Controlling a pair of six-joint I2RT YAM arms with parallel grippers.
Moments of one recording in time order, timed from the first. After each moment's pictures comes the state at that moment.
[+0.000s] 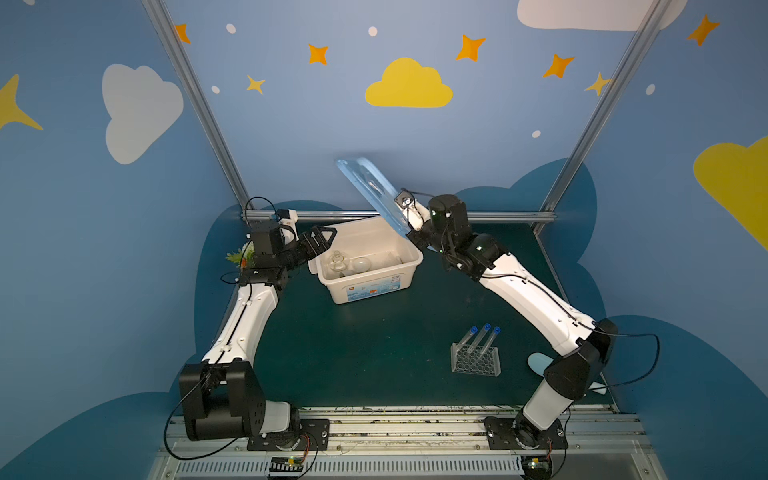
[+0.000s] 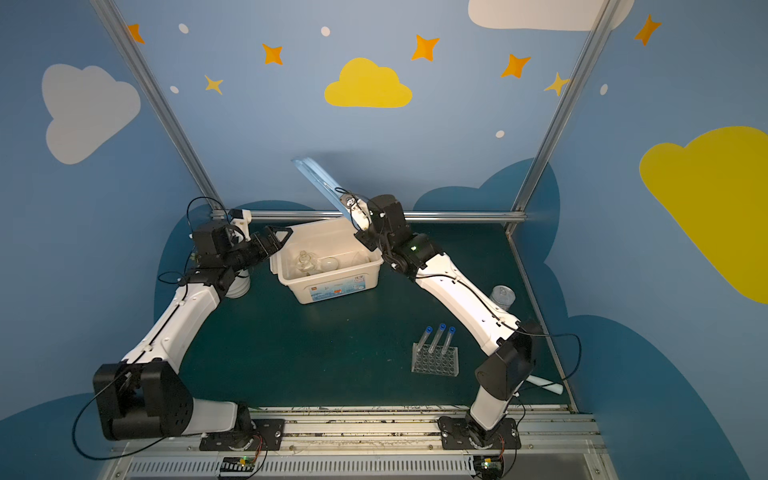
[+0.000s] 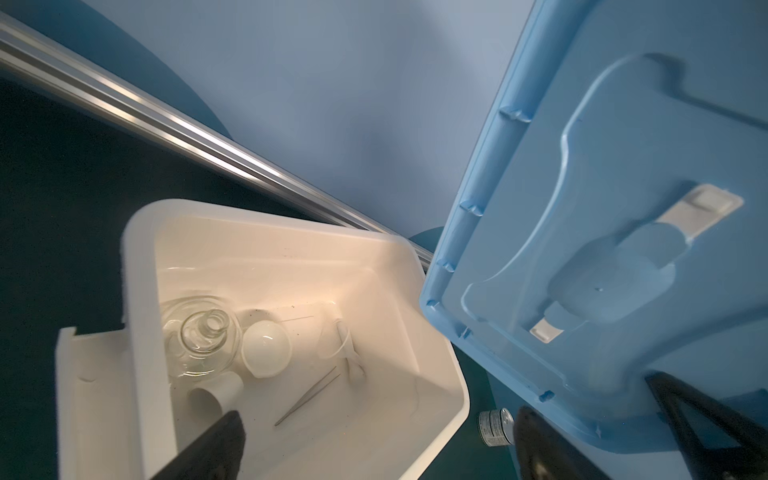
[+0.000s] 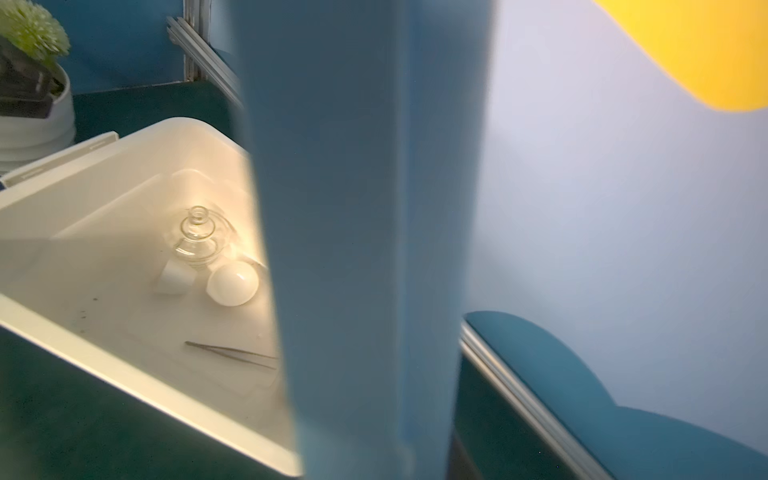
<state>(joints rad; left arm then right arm) 0.08 1.38 1.12 -0.11 0.59 -0.64 0.79 1.70 1.77 -0.36 0.33 -0.53</state>
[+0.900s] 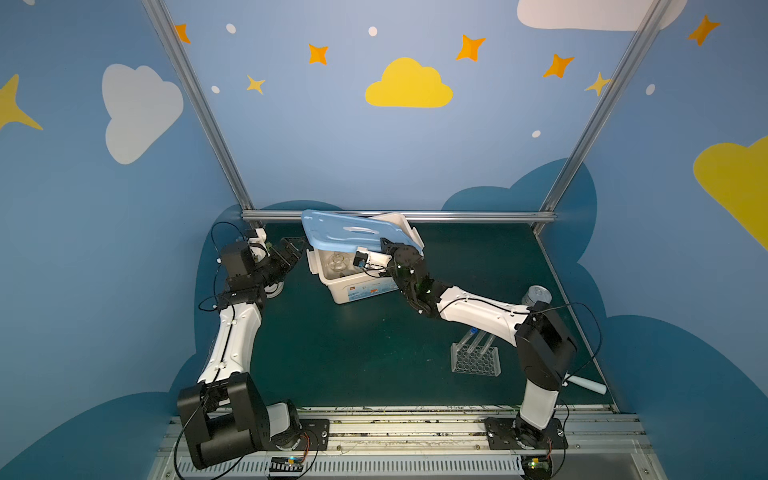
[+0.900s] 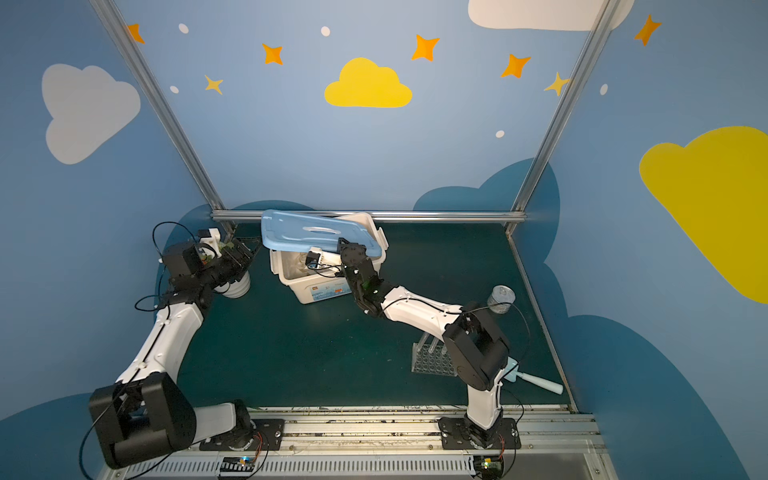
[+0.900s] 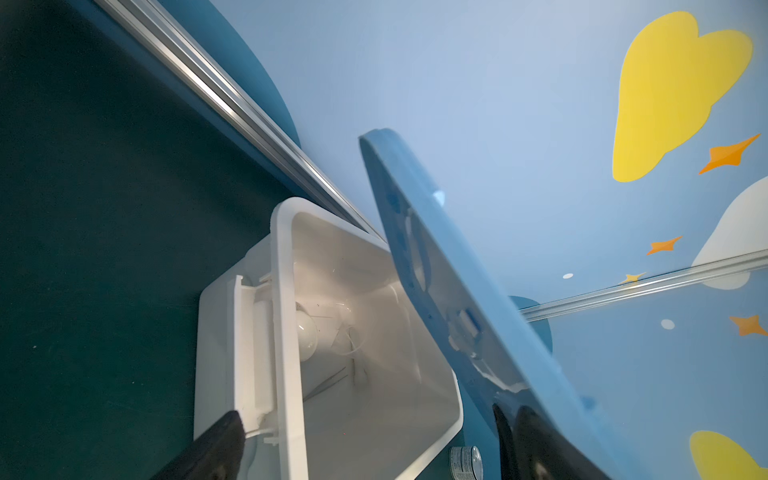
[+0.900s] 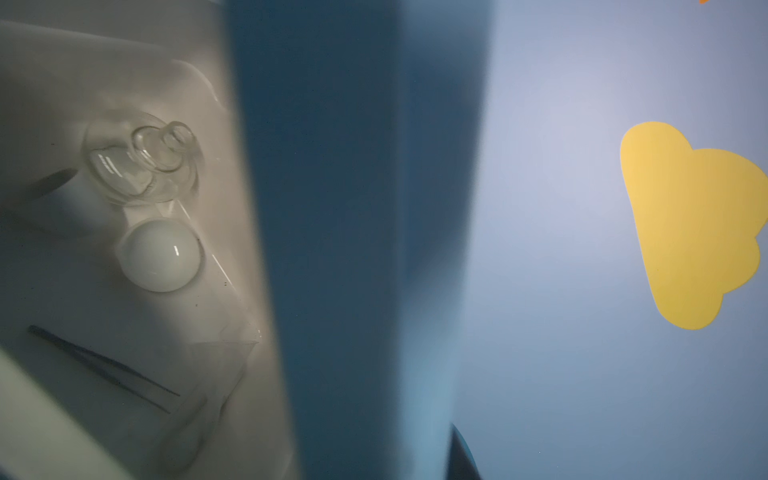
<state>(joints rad) 0.29 1.28 0.94 -0.01 0.70 -0.80 0.92 1.85 1.34 0.37 0.44 -1.10</state>
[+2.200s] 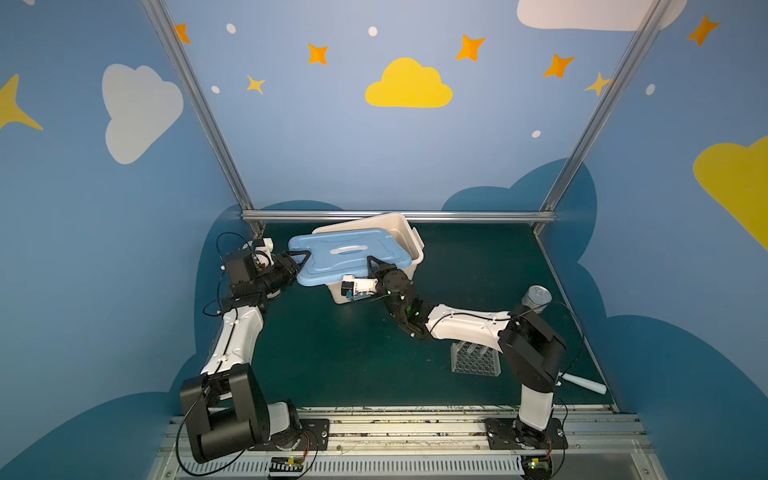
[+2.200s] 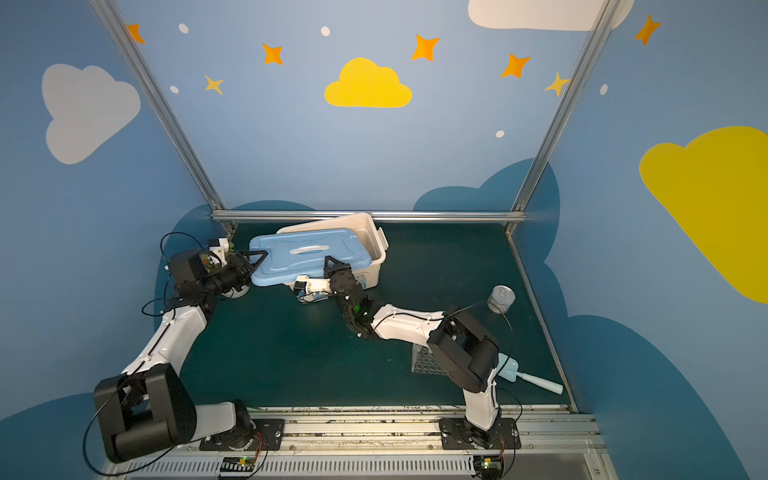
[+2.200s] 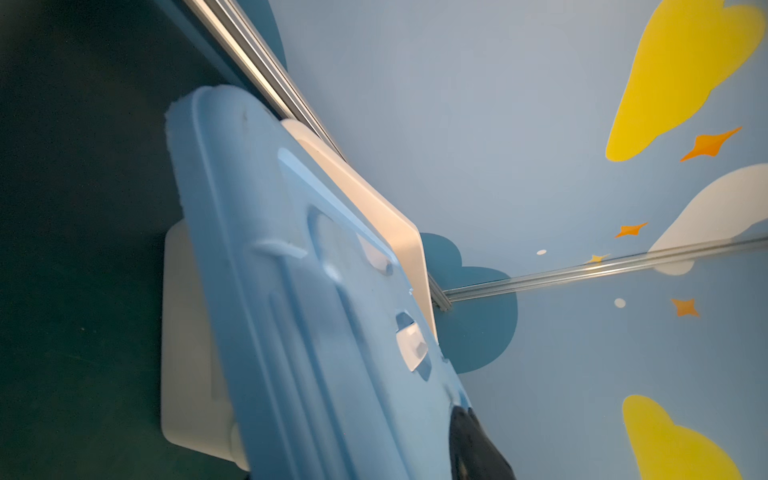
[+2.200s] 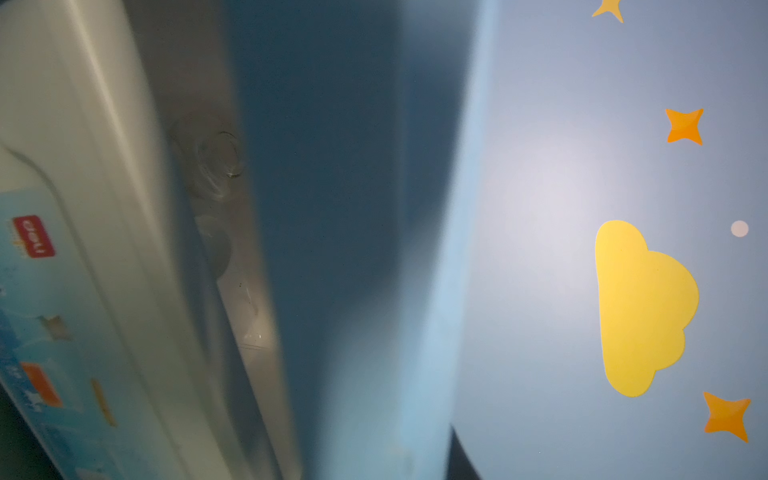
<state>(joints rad) 0.29 1.31 0.86 0.06 0.85 -0.89 1.02 1.89 1.24 0.57 0.51 -1.35</state>
